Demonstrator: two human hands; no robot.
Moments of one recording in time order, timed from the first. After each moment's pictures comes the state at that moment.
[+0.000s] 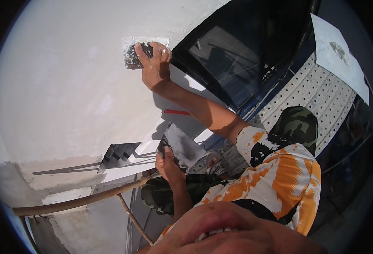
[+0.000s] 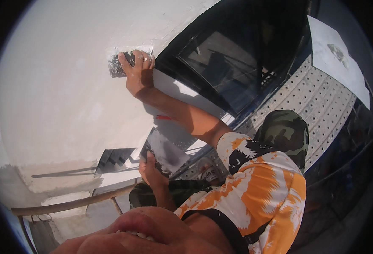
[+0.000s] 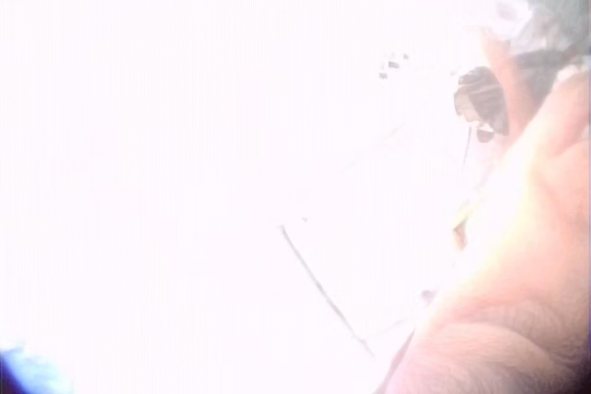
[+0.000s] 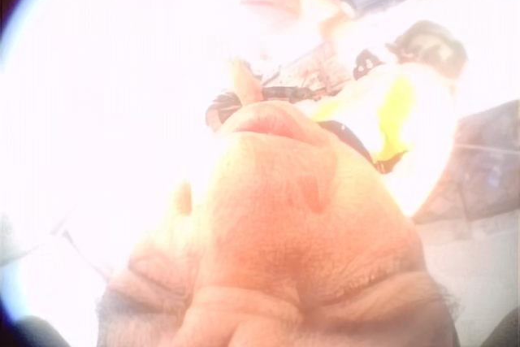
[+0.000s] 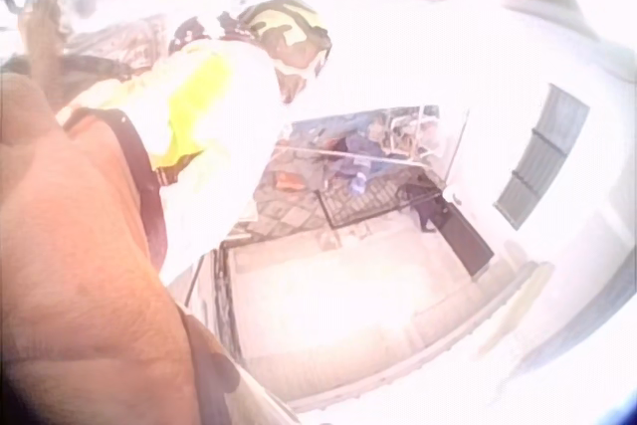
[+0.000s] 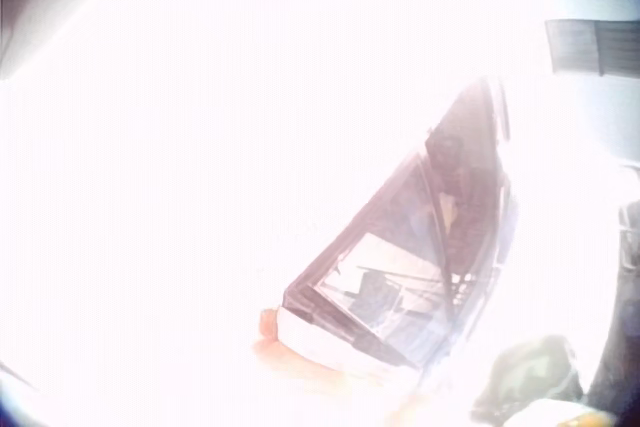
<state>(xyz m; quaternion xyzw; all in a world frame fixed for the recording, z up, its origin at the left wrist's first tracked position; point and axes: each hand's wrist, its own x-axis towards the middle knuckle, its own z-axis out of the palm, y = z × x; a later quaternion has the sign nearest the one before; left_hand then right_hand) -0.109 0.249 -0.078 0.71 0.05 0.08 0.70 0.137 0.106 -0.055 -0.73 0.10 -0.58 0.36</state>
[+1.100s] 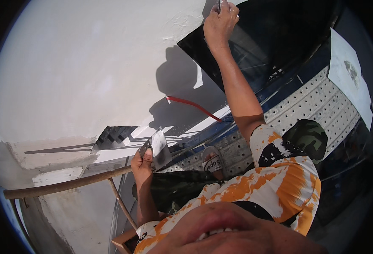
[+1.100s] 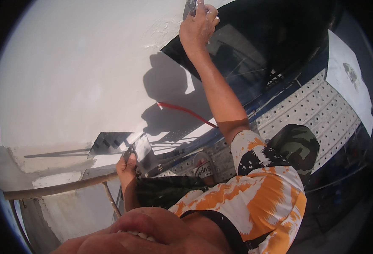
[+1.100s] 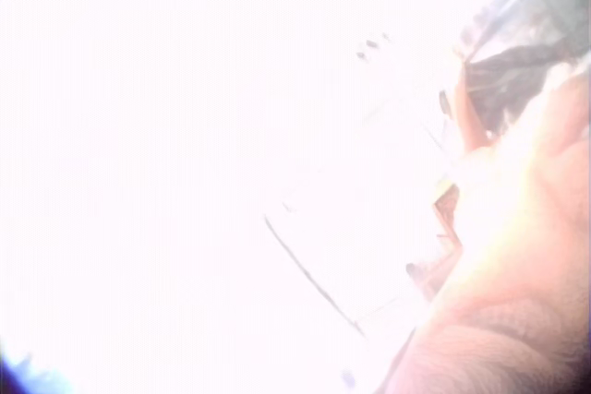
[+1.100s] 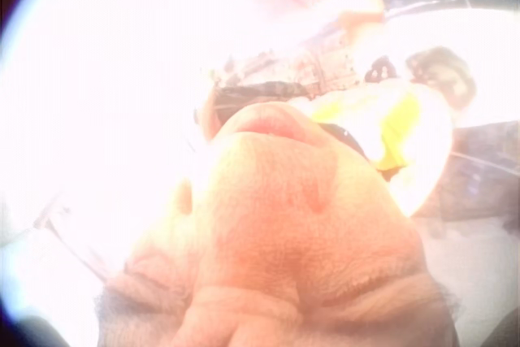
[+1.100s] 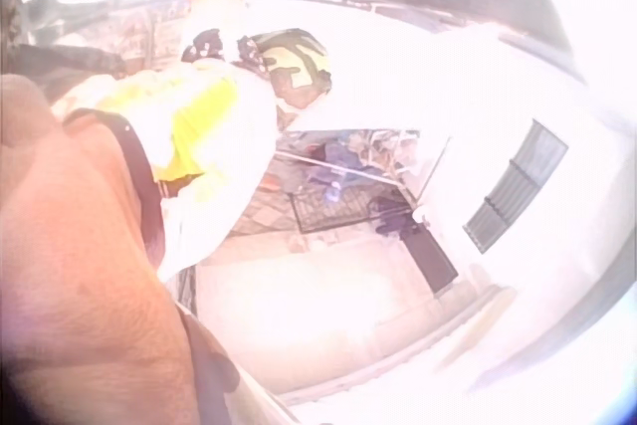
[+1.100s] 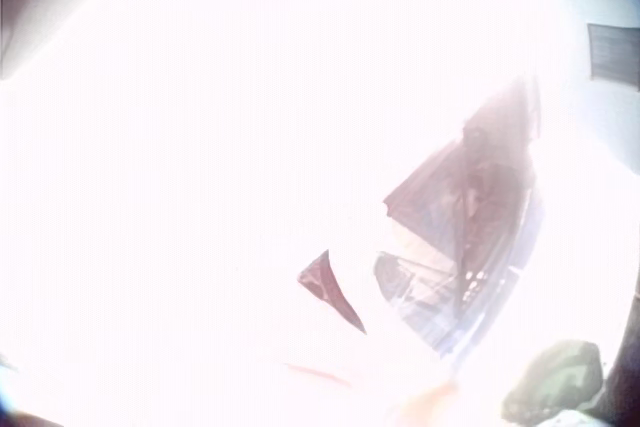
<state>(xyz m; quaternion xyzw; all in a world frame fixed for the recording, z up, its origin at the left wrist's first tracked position) -0.104 0.344 -0.030 0.87 0.01 0.00 0.49 0.125 -0.011 -0.052 -0.65 0.23 -0.55 0.48</state>
